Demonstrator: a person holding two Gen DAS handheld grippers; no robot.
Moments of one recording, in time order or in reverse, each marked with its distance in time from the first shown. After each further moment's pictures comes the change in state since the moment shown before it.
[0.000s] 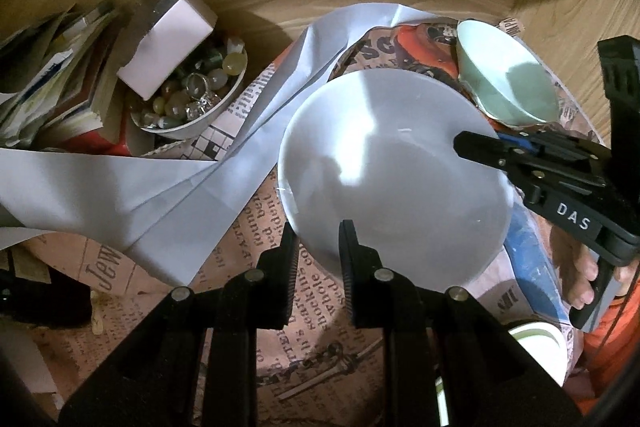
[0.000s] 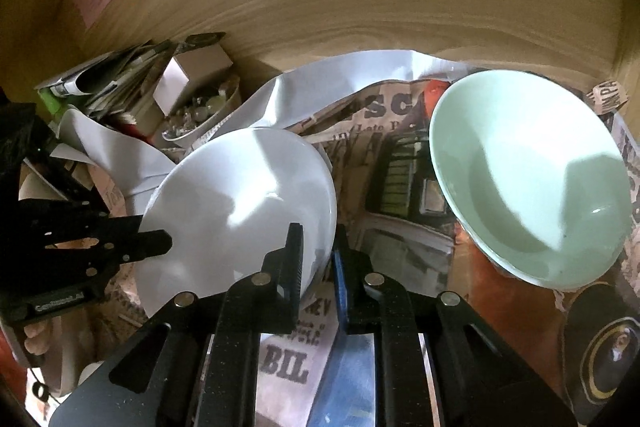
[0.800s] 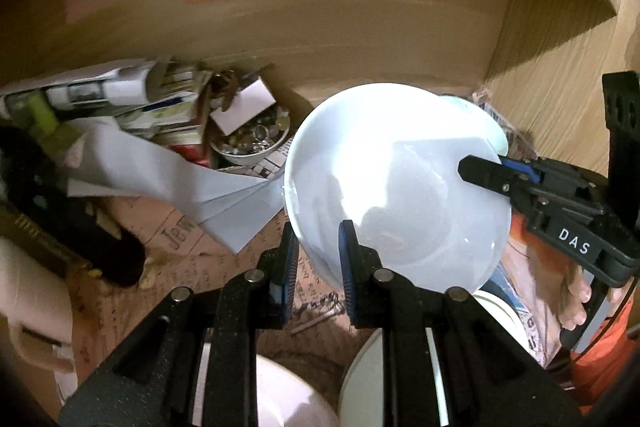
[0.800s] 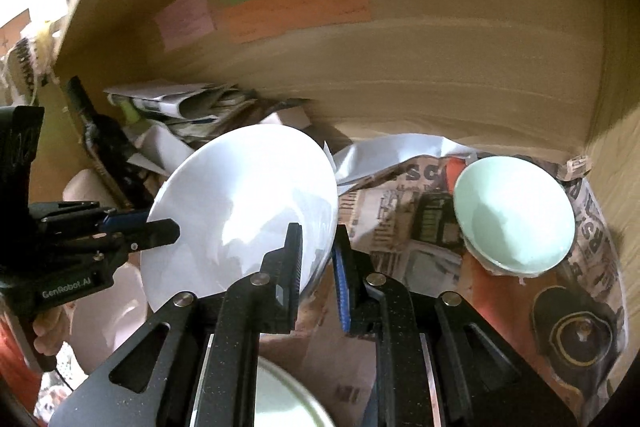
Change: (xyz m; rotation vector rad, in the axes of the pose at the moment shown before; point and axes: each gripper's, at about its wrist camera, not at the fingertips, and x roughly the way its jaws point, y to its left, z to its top) left arm -0.112 0.002 -0.056 -0.078 -0.280 0.030; right arm -0.085 0.068 -0.010 -0.131 -0.182 0.015
